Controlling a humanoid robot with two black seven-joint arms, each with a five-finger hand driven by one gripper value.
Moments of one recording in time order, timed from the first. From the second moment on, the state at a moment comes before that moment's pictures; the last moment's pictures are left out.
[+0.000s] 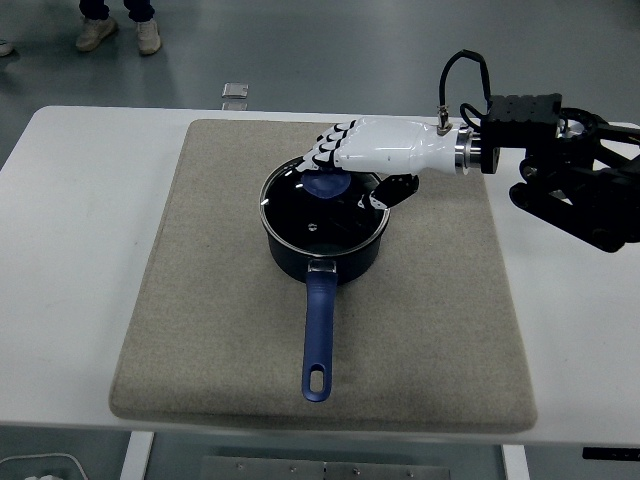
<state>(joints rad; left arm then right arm) 0.02 0.00 -0.14 -0.13 0.08 -0.04 -0.03 1.33 -0.29 -0.01 0.94 -1.61 -0.05 0.61</state>
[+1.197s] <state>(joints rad) 0.02 0.00 -0.14 -0.13 0.08 -0.04 -0.03 1.32 -0.29 -0.01 0.94 -1.59 -0.03 0.61</state>
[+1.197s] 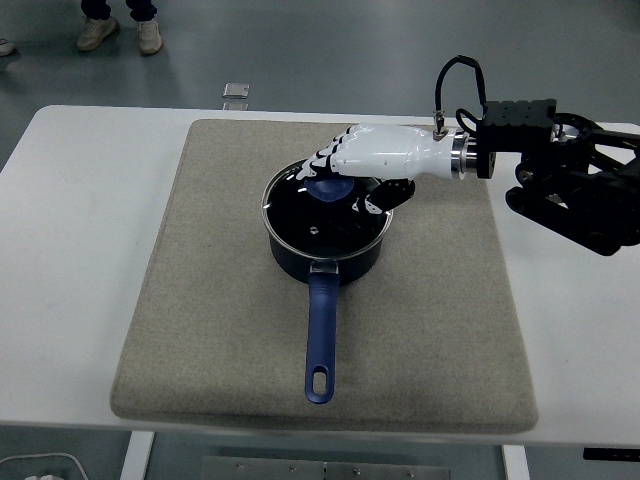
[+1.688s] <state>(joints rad) 0.02 0.00 -0.14 -0.13 0.08 -0.04 -0.03 1.34 -0.29 -0.01 0.95 -1.59 0.03 0.61</state>
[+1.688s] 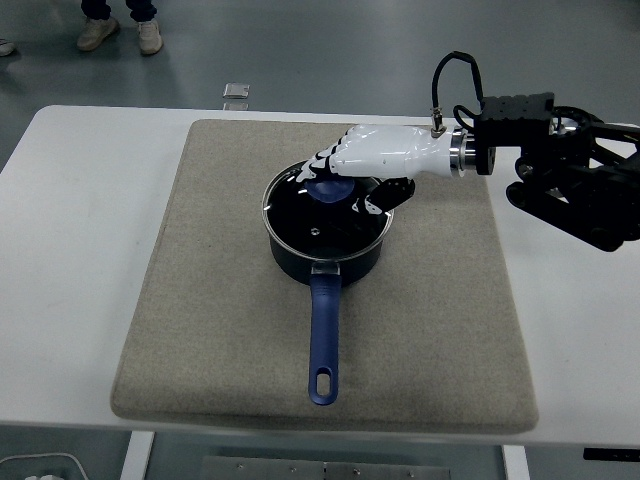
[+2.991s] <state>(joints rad) 0.02 0.00 -0.14 -0.13 0.08 -0.04 -0.03 1.39 -0.29 0.00 0.94 -1.55 0.03 0.61</state>
